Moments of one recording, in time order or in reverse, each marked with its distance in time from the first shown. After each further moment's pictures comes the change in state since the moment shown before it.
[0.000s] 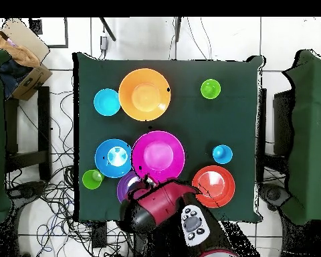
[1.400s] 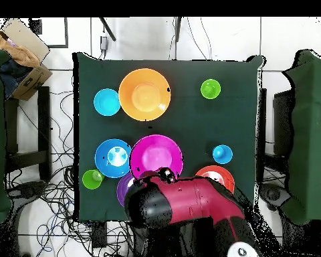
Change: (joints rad) arm -0.300 -0.399 0.292 0.075 0.389 0.440 -0.029
